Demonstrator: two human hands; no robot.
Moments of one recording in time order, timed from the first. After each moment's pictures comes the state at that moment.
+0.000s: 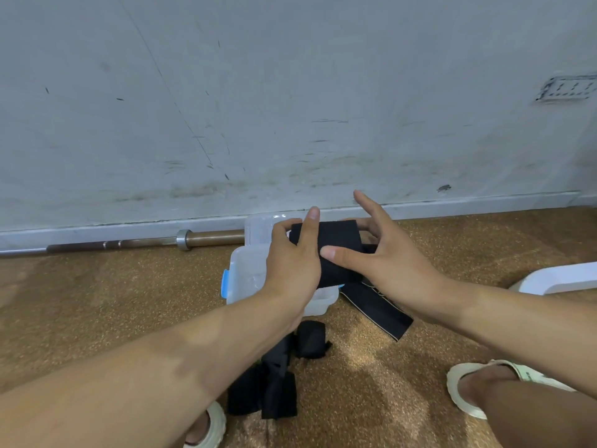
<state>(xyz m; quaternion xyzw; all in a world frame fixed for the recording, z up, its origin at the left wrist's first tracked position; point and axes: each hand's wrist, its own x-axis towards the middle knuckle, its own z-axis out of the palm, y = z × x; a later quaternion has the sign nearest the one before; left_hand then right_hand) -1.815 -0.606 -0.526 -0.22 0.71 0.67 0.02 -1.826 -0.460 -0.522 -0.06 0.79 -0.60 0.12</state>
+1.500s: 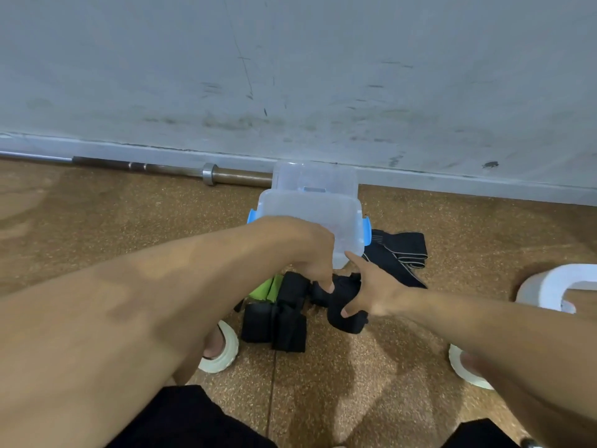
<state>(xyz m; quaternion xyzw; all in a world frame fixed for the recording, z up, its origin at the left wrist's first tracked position) -1.809 -0.667 -0.541 0.07 0.90 0.07 0.42 -1.821 -0.488 -0.699 -0.08 0.89 -0.25 0.38</state>
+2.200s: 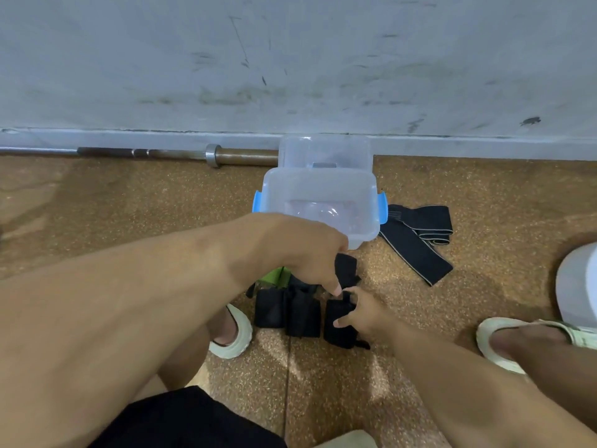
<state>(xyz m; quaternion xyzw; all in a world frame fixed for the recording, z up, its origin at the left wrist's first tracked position) -1.814 -0.669 -0.575 0.13 0.88 0.07 0.45 -1.770 -0.494 -0.851 0.10 0.80 -0.38 0.45</state>
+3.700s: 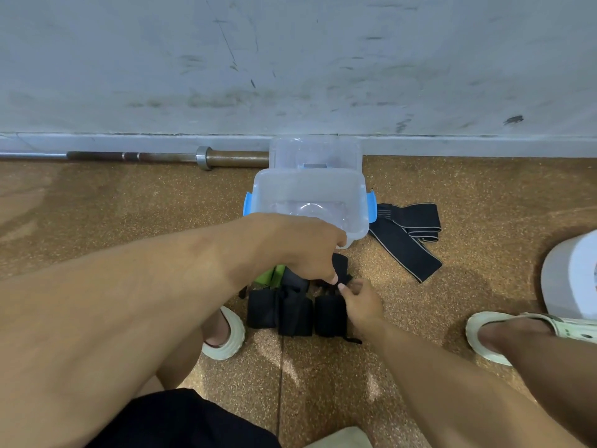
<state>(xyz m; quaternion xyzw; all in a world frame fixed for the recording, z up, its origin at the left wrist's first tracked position) -1.817 -0.658 -0.579 0.16 0.89 0.08 0.42 -1.767 -0.496 -0.862 0.22 0.84 -0.43 0.26</state>
